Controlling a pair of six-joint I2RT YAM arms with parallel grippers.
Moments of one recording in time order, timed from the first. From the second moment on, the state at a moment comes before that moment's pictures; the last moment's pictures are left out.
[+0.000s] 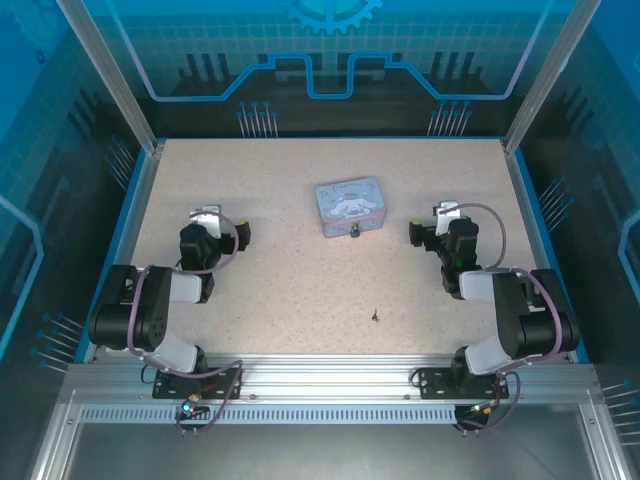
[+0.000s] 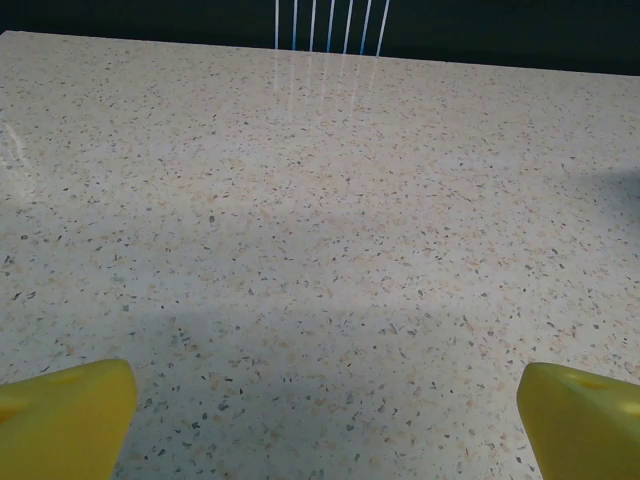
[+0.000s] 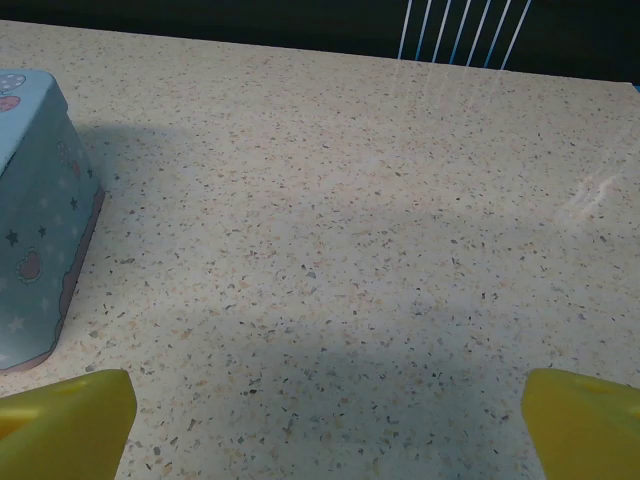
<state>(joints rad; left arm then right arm) 0.02 1.55 0.37 0.83 0.06 -0.09 0.06 1.50 0.42 0.68 0.05 -0.06</state>
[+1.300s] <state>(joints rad) 0.02 1.28 0.35 0.64 0.02 -0.15 0.04 1.29 0.62 0.21 -0.02 0.08</state>
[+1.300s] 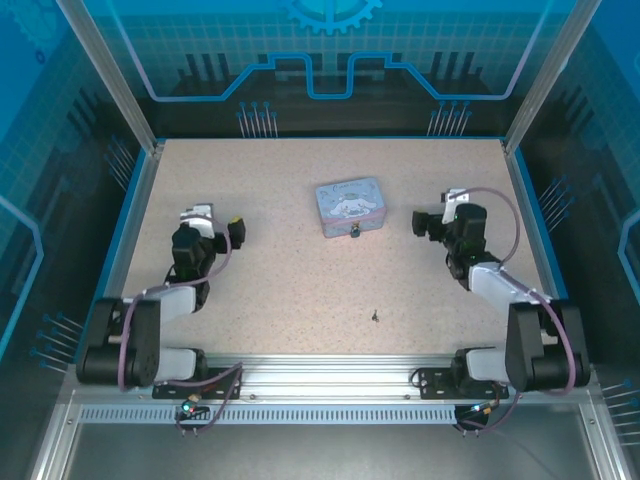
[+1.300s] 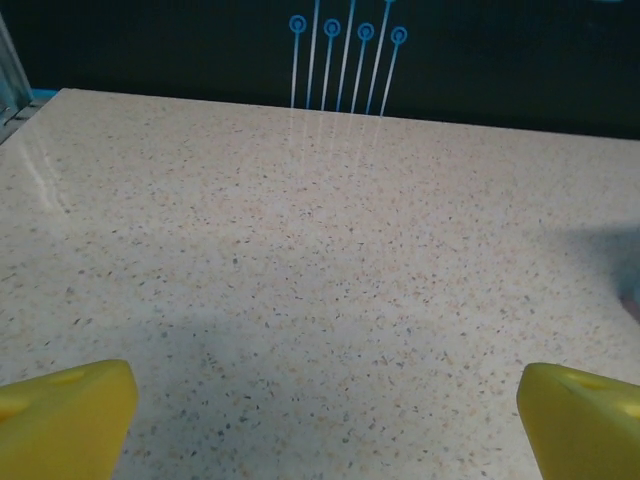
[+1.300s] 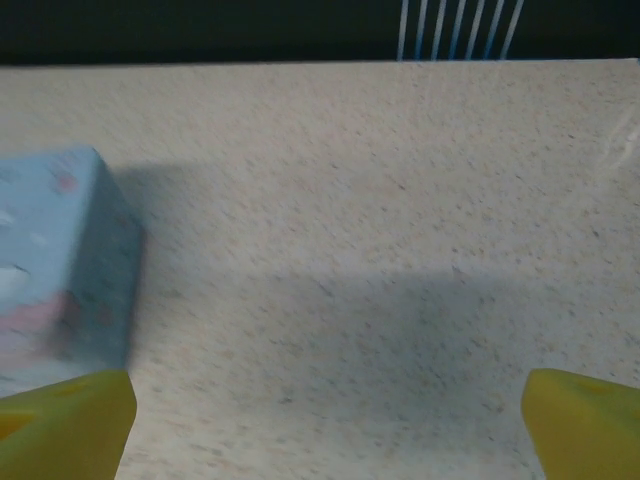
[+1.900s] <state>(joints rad) -0.19 1.58 0.85 0.10 0.39 -0.73 0.10 1.70 1.02 -0.07 -0.45 0.41</state>
